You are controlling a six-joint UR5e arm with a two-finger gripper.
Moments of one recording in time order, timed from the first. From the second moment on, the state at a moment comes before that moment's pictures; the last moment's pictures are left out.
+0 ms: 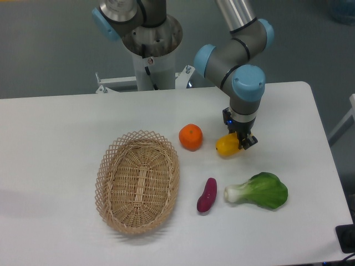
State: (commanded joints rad) arm 2.71 -1.91 -1.94 -0.79 1.62 1.79
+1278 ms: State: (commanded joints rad) arm 2.74 -1.91 -1.34 -1.25 1.23 1.48
